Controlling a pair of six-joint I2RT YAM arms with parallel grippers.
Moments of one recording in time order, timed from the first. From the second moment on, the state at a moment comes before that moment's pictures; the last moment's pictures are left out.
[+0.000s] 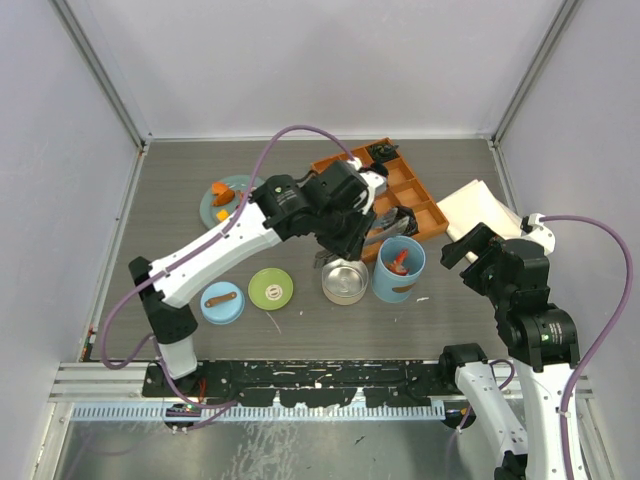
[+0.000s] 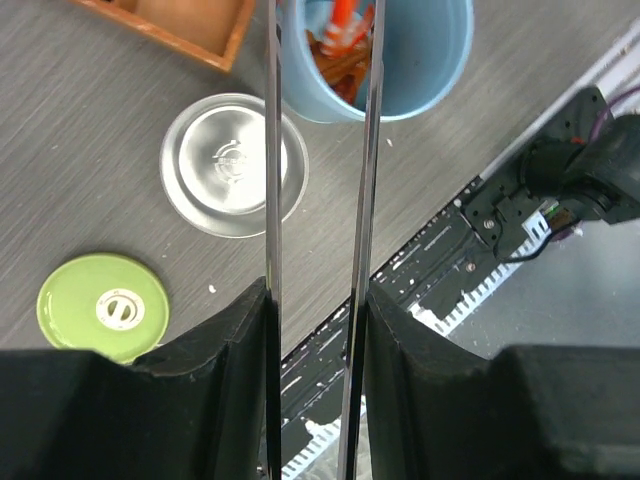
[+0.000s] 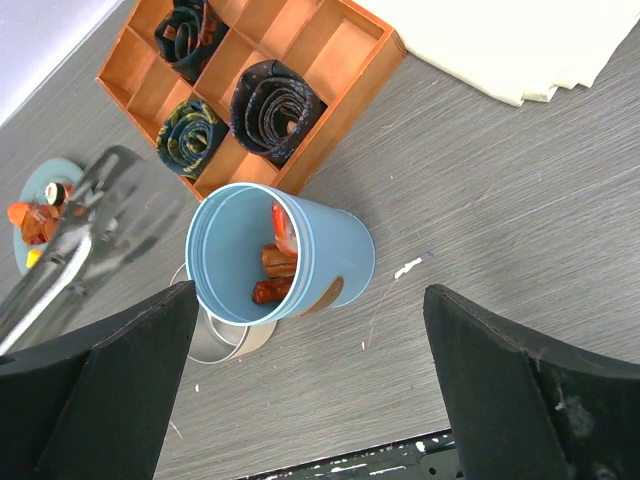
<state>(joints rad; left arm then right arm) -1.04 1.81 2.08 -1.18 0.02 -0.36 0.09 0.57 1.06 -1.05 0.16 0.66</state>
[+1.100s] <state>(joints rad) -0.39 1.56 1.58 -1.14 -0.04 -0.46 0.09 0.57 1.06 -1.05 0.15 0.66</state>
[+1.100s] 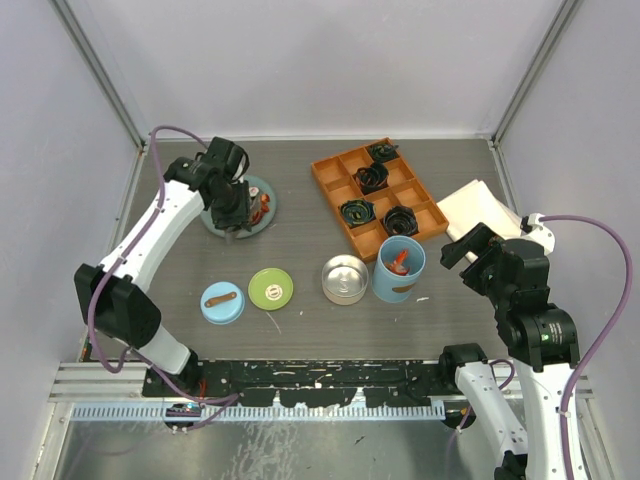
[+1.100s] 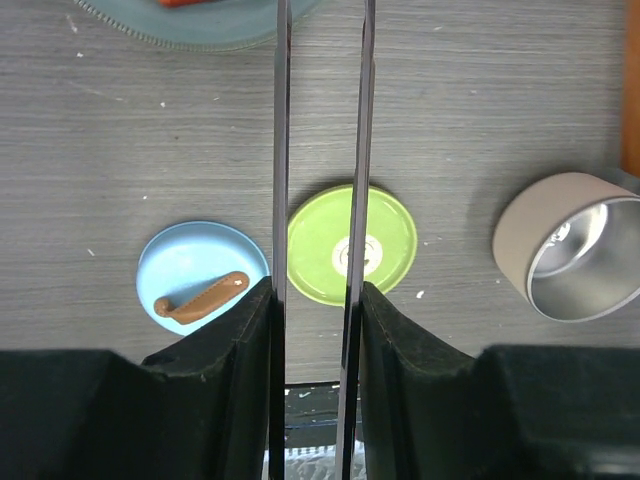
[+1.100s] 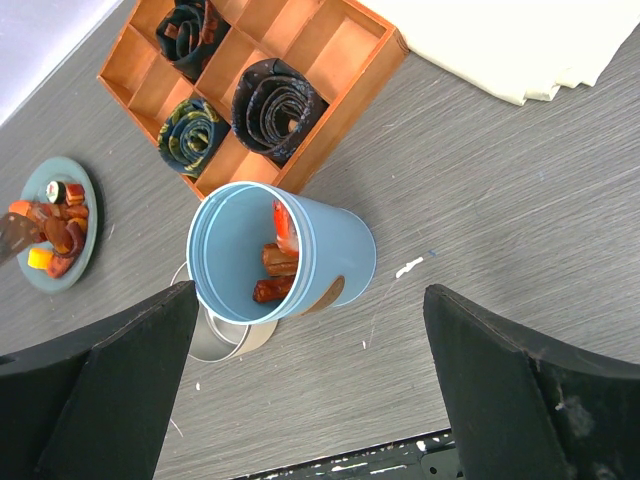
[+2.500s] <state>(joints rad) -0.31 1.67 1.51 -1.06 -0.02 -0.45 0.09 0.58 1.06 -1.05 0.15 0.66</state>
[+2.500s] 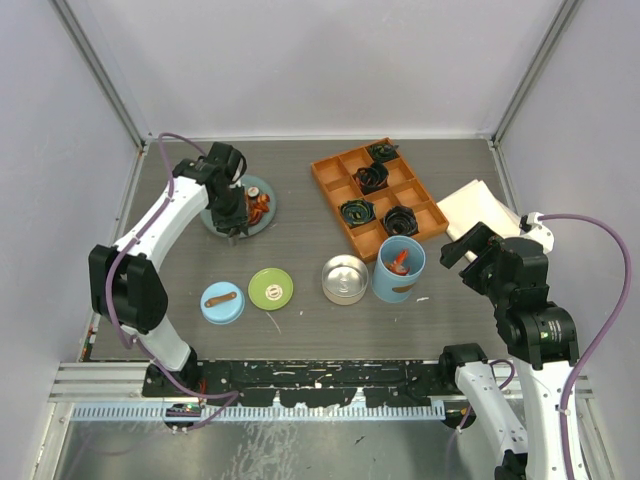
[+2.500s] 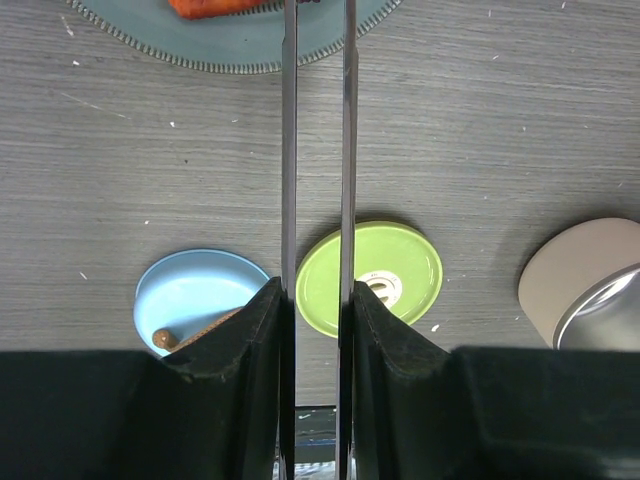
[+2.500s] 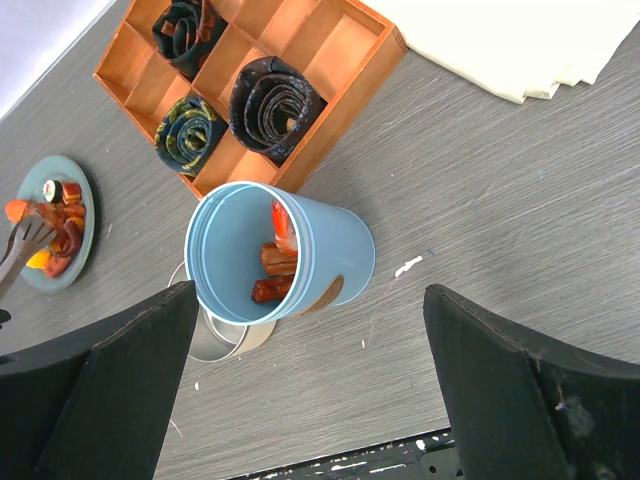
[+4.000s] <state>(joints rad) -0.31 1.64 1.50 -1.05 0.00 -0.43 0.09 0.58 1.06 -1.05 0.13 0.67</state>
